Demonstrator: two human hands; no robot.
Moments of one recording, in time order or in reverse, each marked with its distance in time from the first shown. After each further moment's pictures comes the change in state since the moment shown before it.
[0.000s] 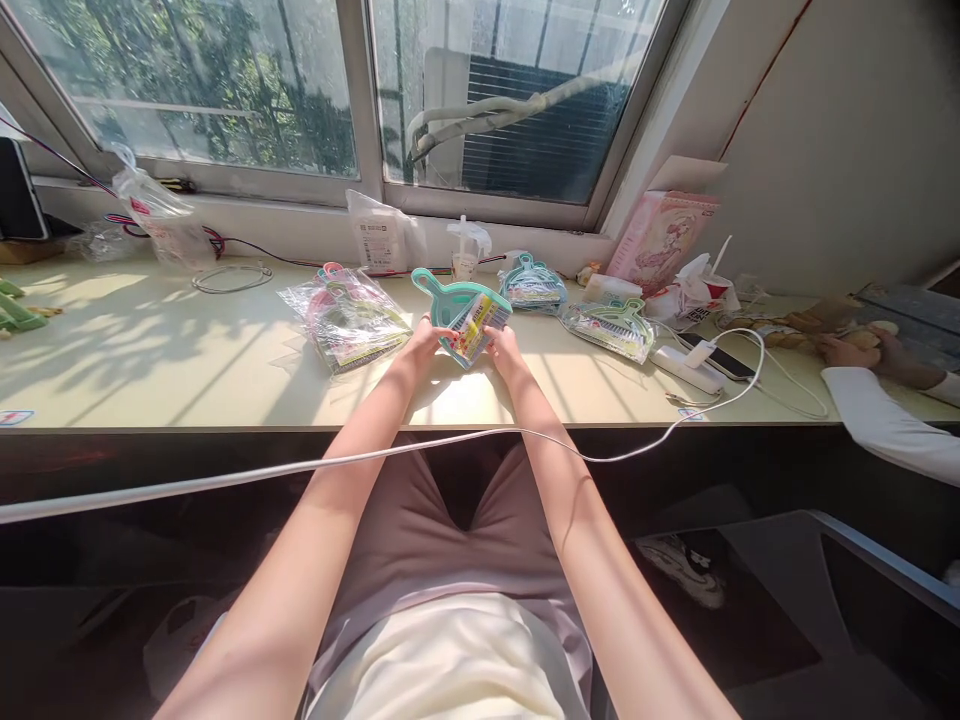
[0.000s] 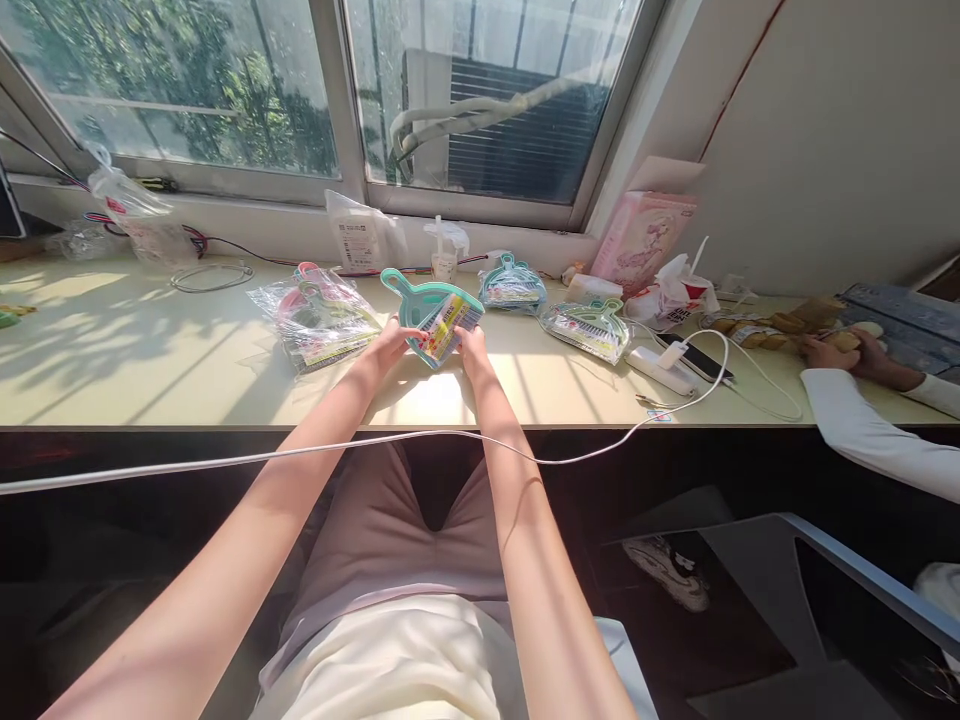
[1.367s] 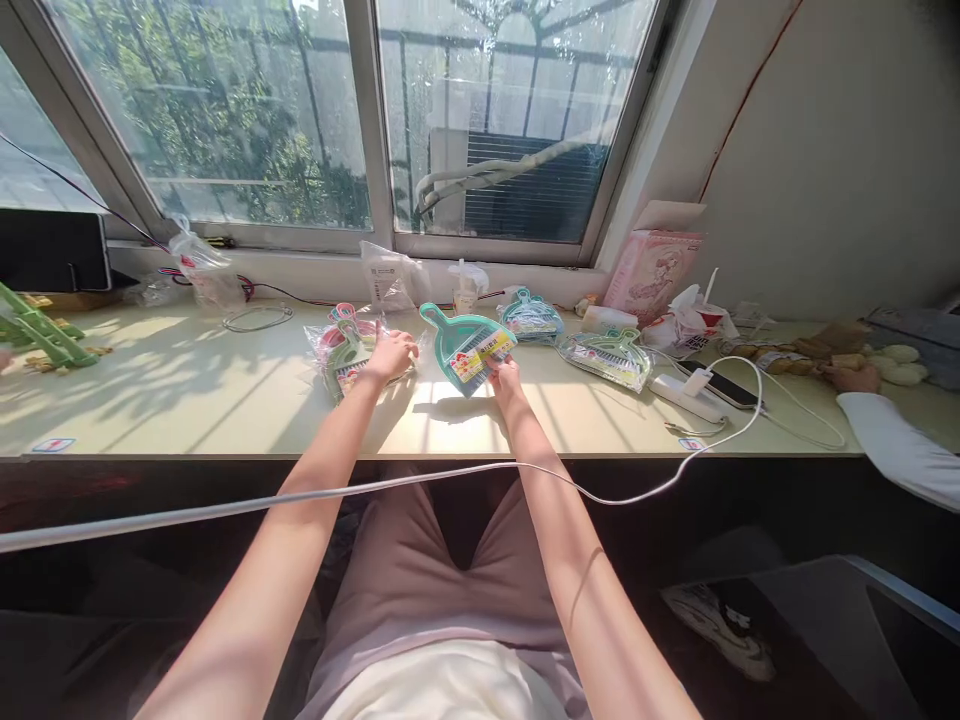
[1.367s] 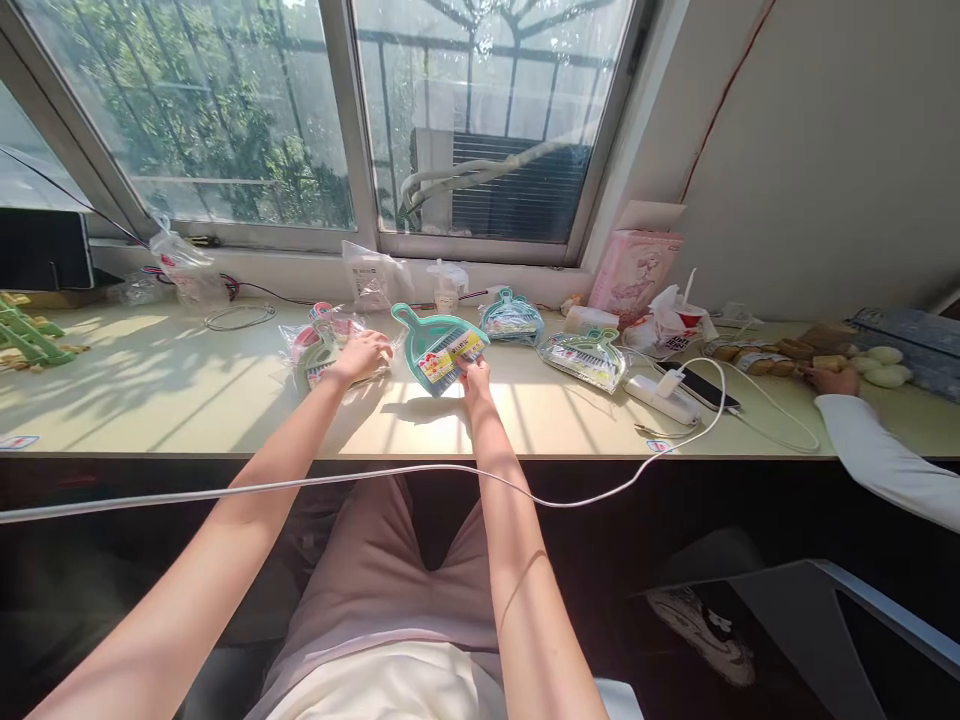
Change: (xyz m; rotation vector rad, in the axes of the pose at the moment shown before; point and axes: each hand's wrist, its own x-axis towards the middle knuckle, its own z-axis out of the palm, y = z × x) left_hand -0.005 0.062 -0.072 1.699 -0.040 0.314; right_hand -0.013 -0.015 0.005 0.226 0.086 -0.005
